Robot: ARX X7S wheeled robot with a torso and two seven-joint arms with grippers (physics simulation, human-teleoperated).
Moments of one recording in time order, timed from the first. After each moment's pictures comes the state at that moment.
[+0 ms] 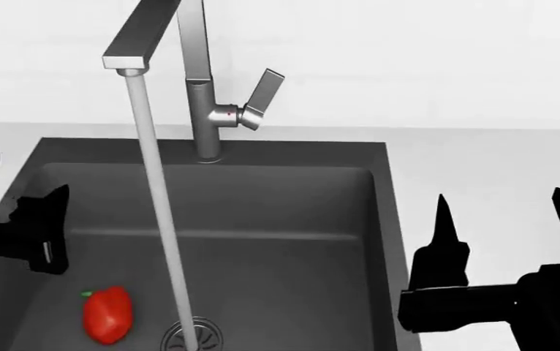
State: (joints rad) left arm -0.89 -0.84 0.51 0.36 -1.48 -0.81 -0.77; right arm 0.45 0.84 0.18 -0.74 1.43 0.97 0.69
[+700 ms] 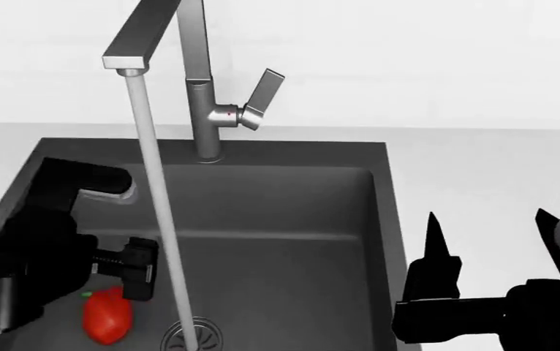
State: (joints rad) left arm -1.09 -0.45 0.83 -0.40 -1.23 -0.89 -0.49; right arm 0.39 0.81 0.17 -0.71 1.39 0.94 0.64
